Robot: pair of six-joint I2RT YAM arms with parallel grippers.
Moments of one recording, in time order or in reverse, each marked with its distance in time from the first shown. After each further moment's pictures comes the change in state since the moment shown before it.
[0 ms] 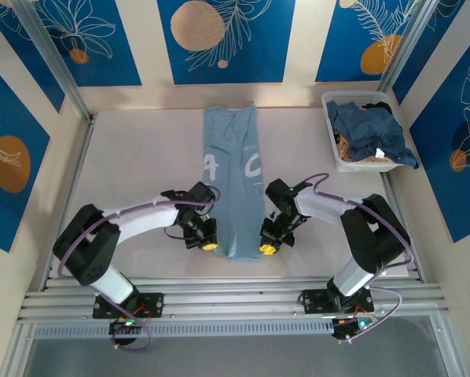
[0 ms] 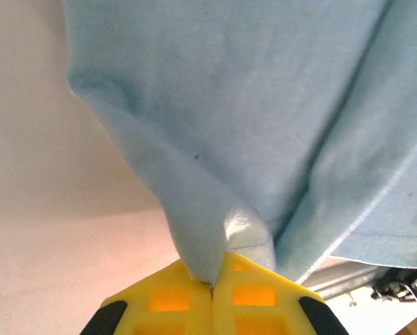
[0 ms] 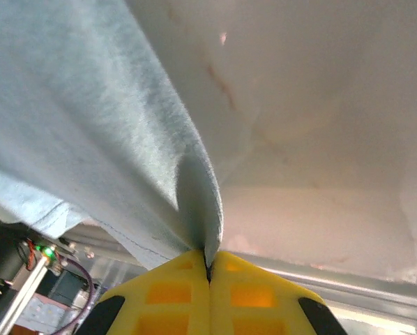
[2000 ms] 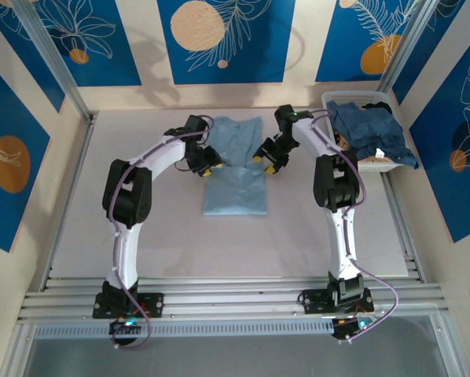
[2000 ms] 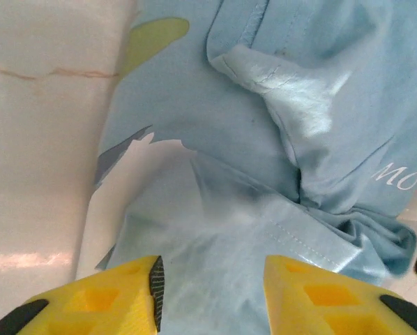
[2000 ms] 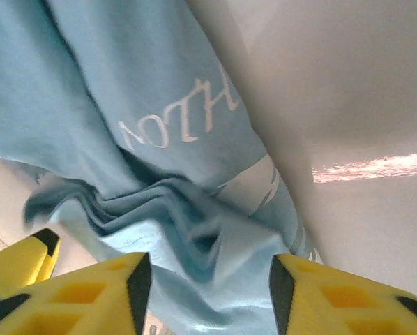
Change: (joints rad) left arm 0.340 0.609 0.871 -0.051 -0.128 0.113; right arm -0.340 0.744 1.189 -0.240 0.083 -0.126
